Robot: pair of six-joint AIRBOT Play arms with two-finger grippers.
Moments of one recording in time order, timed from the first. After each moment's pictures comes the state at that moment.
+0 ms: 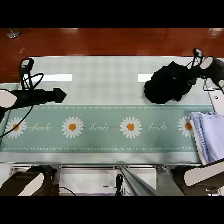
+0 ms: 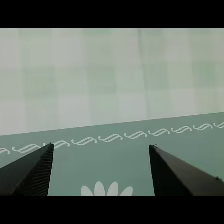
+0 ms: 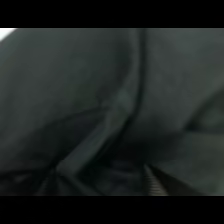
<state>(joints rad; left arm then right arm) -0.02 -0.96 0.77 1.17 -0.78 -1.35 -0.18 -1.78 1.47 -1.30 0.90 1.58</state>
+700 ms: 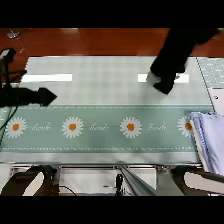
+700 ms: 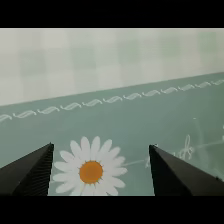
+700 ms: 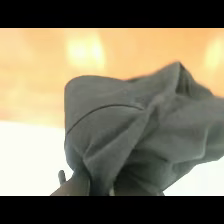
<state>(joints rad) 0.06 -0.77 0.91 1.15 -1.19 -1.33 -0.11 -1.38 1.94 -1.10 1.05 1.29</state>
